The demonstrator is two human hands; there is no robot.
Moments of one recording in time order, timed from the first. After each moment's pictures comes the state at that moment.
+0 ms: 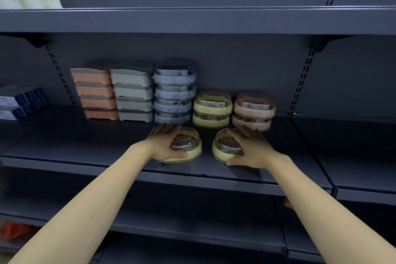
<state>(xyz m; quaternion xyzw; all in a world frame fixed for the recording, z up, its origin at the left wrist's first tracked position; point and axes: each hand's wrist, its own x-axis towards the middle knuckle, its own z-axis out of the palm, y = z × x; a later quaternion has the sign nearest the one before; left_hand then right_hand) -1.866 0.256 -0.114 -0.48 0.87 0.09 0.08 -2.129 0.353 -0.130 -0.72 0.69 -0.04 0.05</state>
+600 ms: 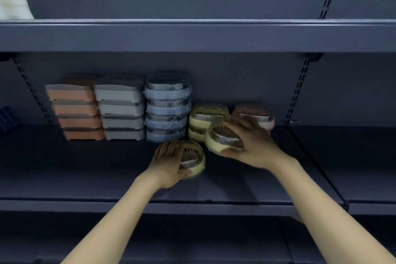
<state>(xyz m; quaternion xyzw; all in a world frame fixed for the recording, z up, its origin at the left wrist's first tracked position) -1.882 0.238 -0.136 -0.43 0.90 0.07 0.01 -2.117 0.330 -0.090 -0.70 0.69 -0.17 0.02</state>
